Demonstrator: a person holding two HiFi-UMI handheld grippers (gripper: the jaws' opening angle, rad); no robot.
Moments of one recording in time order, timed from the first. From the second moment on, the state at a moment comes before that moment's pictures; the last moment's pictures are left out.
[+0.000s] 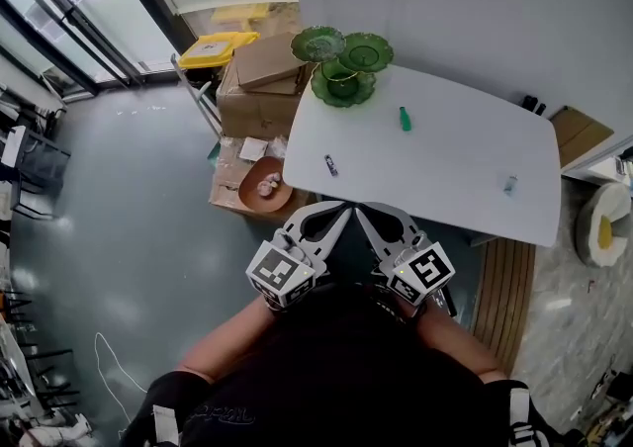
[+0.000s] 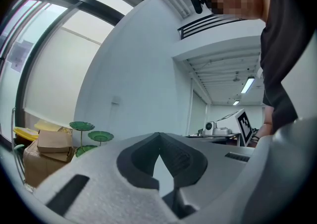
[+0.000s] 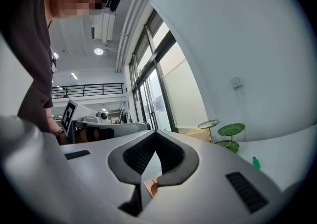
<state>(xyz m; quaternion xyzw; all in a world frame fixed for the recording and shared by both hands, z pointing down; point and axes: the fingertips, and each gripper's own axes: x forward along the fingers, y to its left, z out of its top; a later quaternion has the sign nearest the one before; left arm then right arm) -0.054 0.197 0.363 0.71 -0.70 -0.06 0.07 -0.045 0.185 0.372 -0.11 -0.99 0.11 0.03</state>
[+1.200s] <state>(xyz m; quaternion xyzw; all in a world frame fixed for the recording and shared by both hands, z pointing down) -0.192 0.038 0.371 0.63 -0.77 -0.10 0.07 -0.164 0.007 0.377 -0.16 -0.98 0.10 0.05</state>
